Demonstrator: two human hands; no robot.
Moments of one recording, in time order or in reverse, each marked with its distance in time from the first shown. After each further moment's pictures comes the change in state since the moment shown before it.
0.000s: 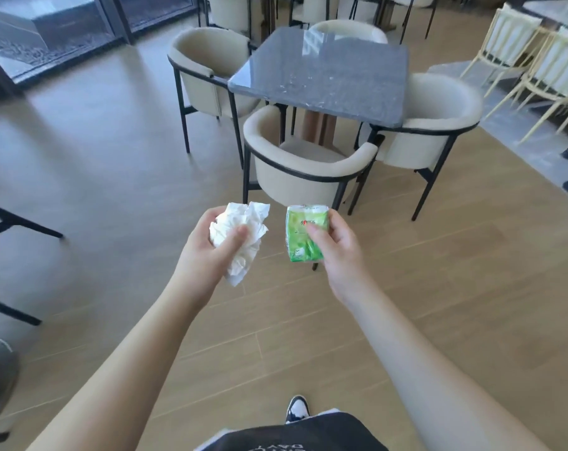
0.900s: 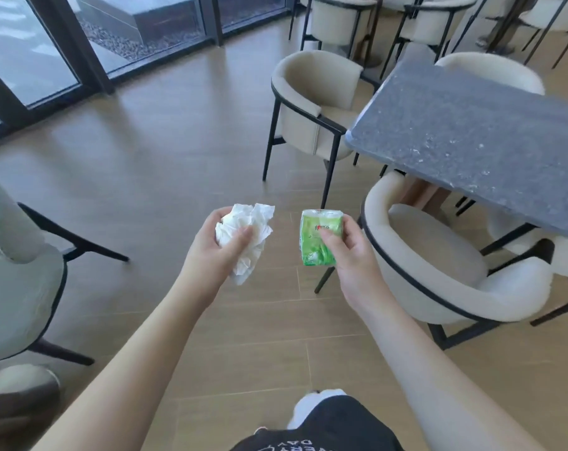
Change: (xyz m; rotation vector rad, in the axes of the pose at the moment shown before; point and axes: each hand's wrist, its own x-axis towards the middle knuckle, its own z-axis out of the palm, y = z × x) left_hand 0.409 -0.026 -0.313 -0.023 0.215 -0.059; right_hand 0.445 0.056 0.310 -0.005 -0.195 0.054
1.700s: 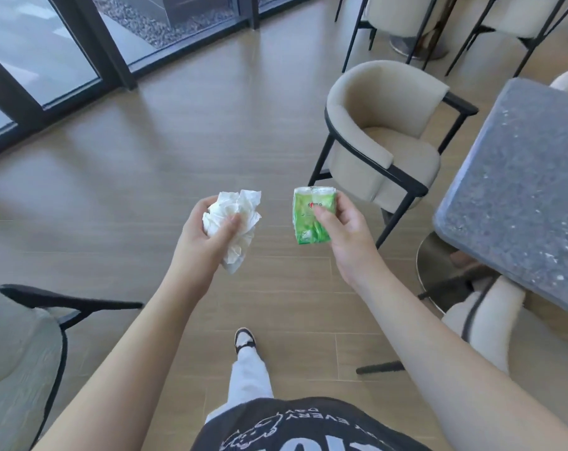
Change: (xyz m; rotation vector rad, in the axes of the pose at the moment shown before) left_hand 0.453 0.002 -0.119 0.002 0.157 -0.048; right_hand 0.493 0.033 0.131 0.015 -0.141 0.045
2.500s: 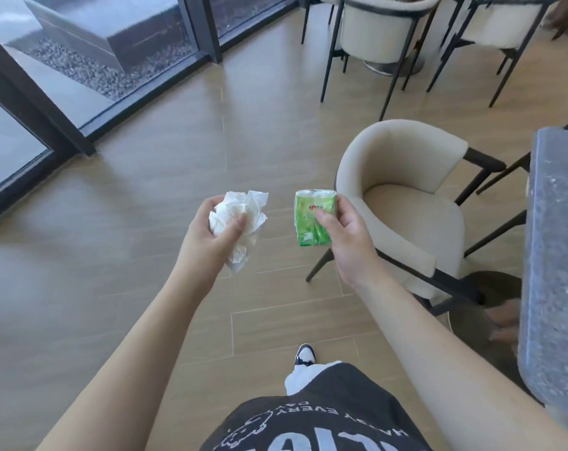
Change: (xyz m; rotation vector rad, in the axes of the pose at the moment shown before) left_hand 0.477 0.074 0.004 0.058 -0.181 0.047; right_hand 0.440 -0.032 0.023 0.071 0.178 -0.035
